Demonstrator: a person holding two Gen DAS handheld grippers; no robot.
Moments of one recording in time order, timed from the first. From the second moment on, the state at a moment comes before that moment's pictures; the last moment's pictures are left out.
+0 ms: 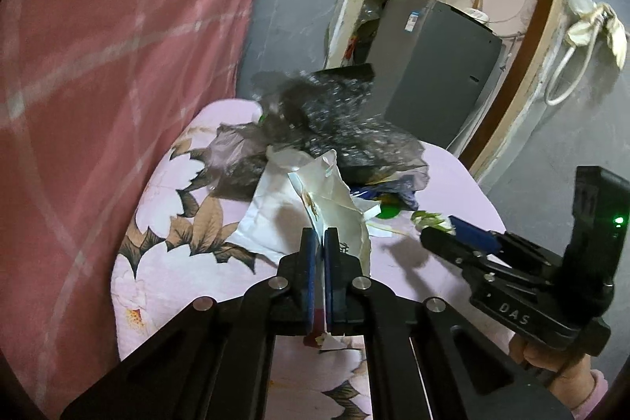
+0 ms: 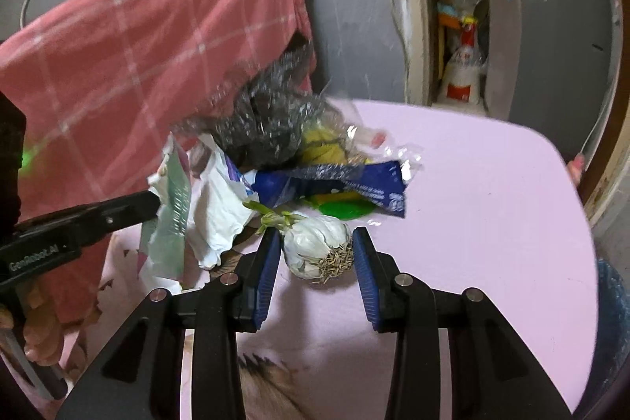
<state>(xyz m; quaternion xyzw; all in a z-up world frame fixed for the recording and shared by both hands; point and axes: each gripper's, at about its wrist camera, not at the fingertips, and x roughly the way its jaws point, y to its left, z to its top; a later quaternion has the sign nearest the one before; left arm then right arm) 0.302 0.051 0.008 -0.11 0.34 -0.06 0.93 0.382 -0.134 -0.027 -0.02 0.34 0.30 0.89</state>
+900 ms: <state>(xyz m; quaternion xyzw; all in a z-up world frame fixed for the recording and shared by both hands) 0.298 -0.110 0.023 -0.09 0.20 -0.13 0.97 0.310 -0.291 0.017 0.01 0.12 0.10 0.99</state>
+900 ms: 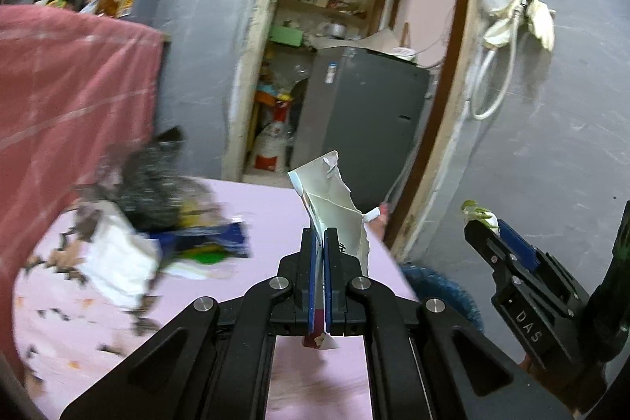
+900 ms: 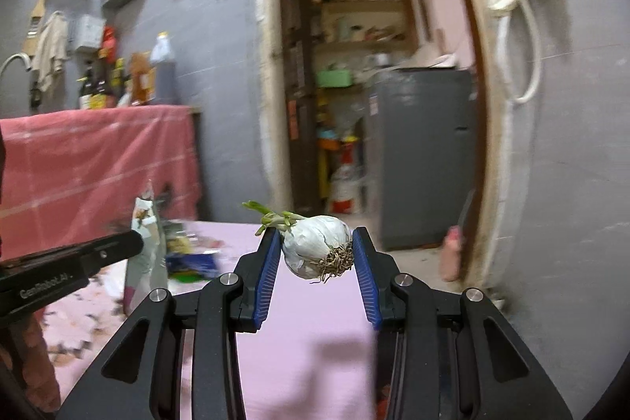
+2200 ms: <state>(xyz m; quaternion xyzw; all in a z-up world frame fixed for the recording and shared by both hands) 0.375 -0.293 -0.065 -0.03 0.31 -0.22 0.92 0.333 -0.465 -0.068 0.09 0.22 -0.02 0.97</state>
